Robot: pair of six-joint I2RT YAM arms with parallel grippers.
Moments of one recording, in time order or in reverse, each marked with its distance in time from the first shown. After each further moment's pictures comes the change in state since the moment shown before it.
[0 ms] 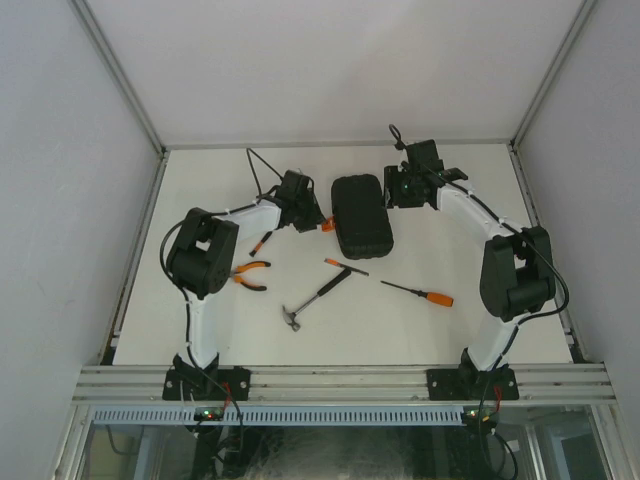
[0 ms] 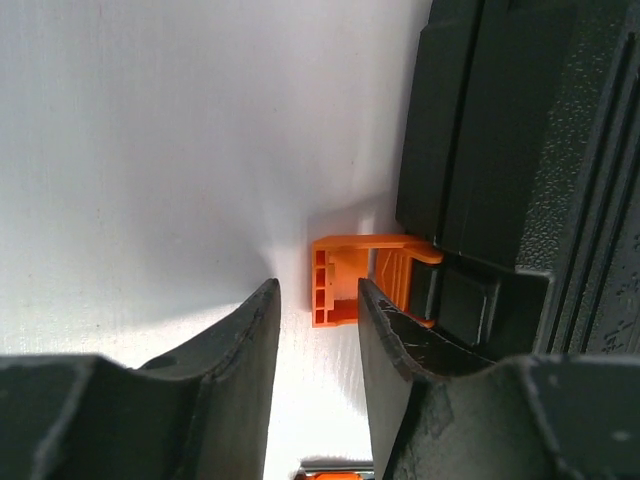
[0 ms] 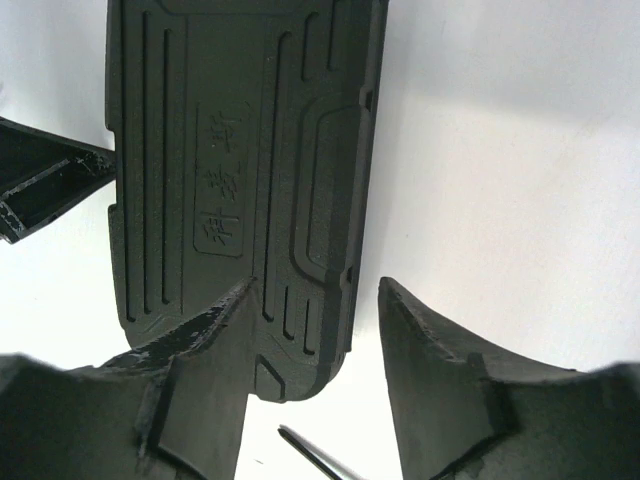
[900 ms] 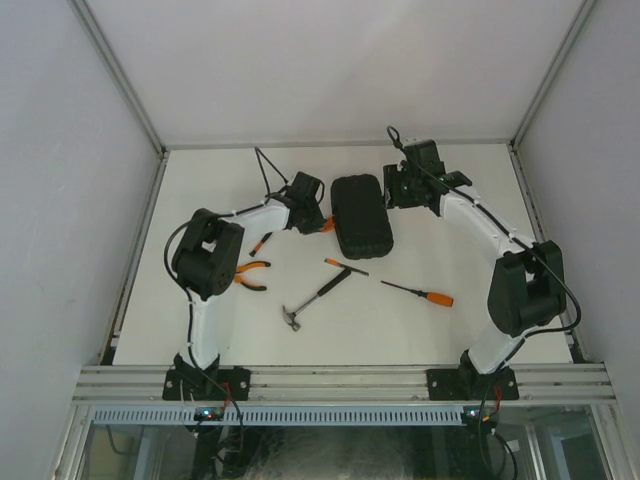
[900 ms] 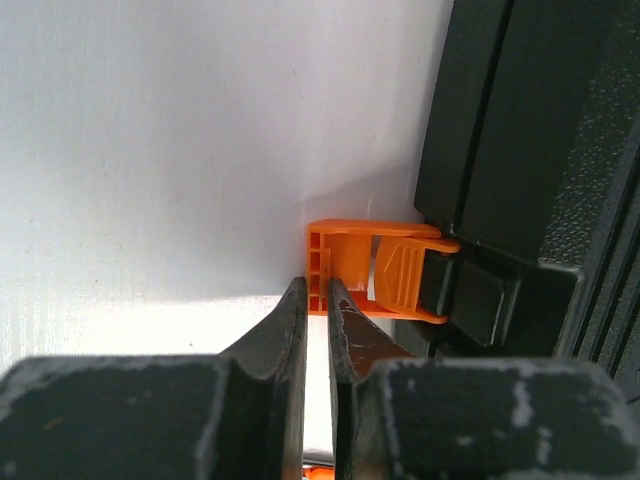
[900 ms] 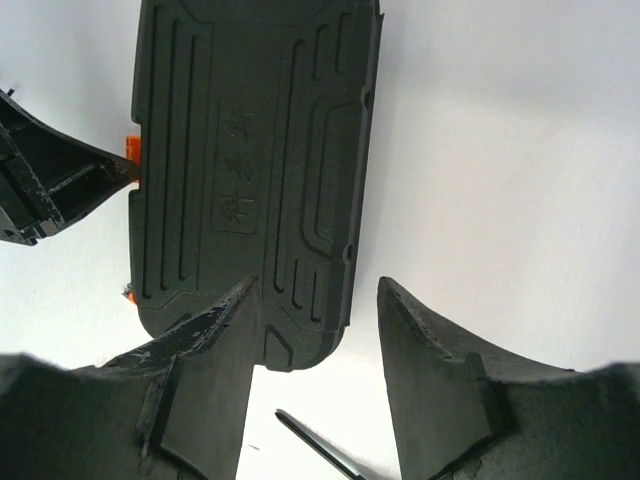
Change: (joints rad) left arm -0.052 0.015 0.054 -0.117 -0.121 -0.039; right arm 0.045 -0.101 -0.035 -0.013 0.090 -0.022
